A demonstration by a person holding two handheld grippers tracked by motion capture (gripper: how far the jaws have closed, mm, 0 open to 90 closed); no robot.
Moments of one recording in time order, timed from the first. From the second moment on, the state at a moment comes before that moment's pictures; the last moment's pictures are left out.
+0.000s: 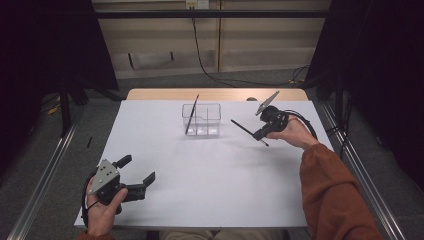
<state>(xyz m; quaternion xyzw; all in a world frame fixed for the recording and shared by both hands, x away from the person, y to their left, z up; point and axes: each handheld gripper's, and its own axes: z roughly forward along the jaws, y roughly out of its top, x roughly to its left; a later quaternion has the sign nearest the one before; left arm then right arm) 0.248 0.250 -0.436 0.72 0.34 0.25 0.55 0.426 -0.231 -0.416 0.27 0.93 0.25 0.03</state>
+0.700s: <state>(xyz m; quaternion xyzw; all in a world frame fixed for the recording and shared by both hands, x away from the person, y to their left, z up) 0.248 0.252 -0.436 0.72 0.34 0.25 0.55 0.410 -0.242 -0.418 0.31 0.88 0.36 0.06</state>
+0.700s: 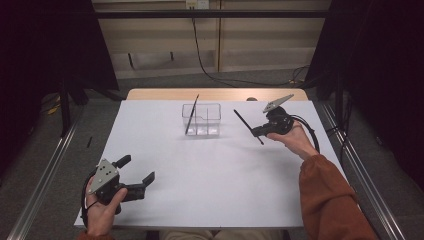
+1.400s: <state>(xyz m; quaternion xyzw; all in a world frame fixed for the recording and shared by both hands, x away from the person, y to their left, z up) 0.248 0.252 -0.436 0.72 0.34 0.25 0.55 0.384 -0.248 -0.408 0.31 0.84 0.44 0.08</state>
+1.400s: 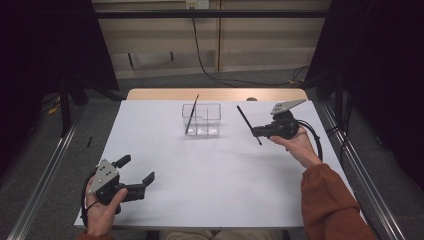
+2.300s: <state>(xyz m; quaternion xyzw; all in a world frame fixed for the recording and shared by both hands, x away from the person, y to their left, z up) 0.248 0.250 -0.436 0.72 0.35 0.24 0.55 0.340 -0.216 -0.397 0.22 0.88 0.42 0.04</state>
